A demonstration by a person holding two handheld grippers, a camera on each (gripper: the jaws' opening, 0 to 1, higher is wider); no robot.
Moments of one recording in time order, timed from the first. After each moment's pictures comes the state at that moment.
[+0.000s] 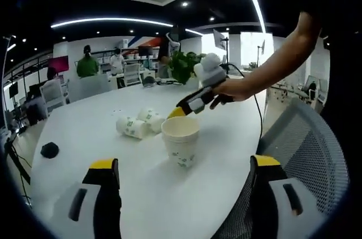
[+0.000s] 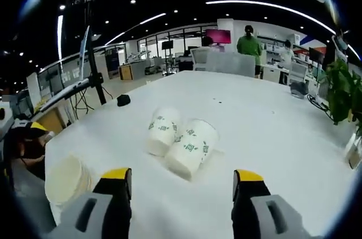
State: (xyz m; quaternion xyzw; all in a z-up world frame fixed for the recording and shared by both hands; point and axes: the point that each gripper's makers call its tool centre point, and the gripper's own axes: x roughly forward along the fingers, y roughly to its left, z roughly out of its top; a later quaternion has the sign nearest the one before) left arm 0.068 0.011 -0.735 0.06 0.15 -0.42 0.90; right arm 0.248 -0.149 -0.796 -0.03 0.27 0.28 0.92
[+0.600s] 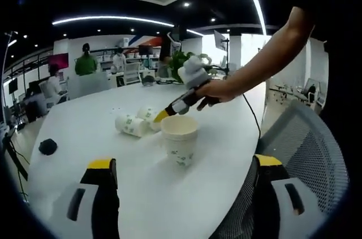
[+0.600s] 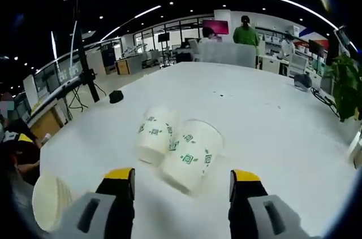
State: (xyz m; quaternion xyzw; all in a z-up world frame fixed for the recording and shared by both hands) left arm 0.065 0.010 -0.738 0.05 0.16 -0.42 0.89; right arm 0.280 -0.133 -0.812 -0.03 0.31 0.27 0.91
